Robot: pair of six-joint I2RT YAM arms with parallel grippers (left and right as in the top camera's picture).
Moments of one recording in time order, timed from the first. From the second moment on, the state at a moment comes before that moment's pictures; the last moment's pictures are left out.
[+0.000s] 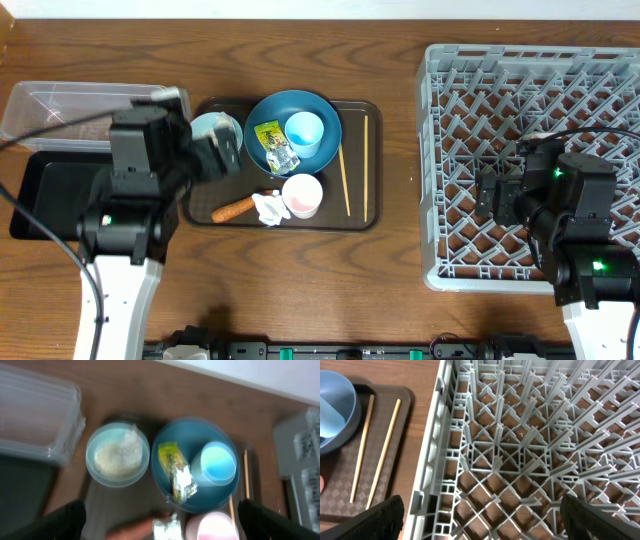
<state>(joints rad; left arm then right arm) -0.05 1.10 1.14 -0.74 0.07 -0.28 0.00 0.92 0.90 -0.74 -0.07 -0.01</state>
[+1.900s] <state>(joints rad) -0.02 1.80 1.14 -0.36 -0.11 -0.29 0.00 0.92 0.90 -0.77 -0.07 -0.01</state>
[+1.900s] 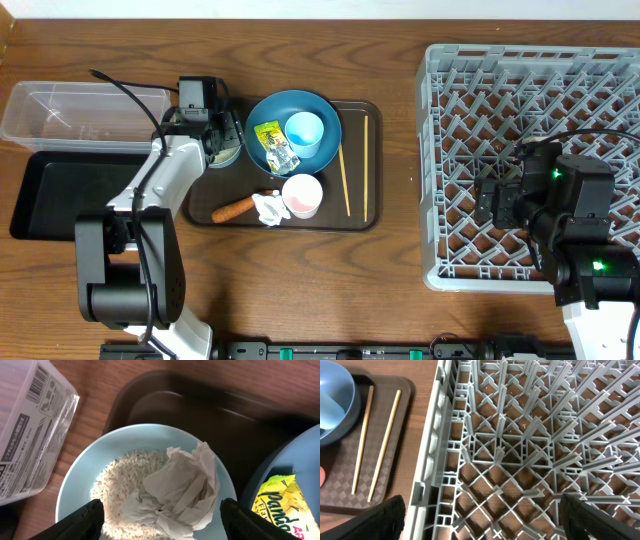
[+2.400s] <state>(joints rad) -0.02 1.88 1.14 -0.36 -0.08 -0.30 0.00 0.92 0.90 -0.77 -0.07 -0.01</state>
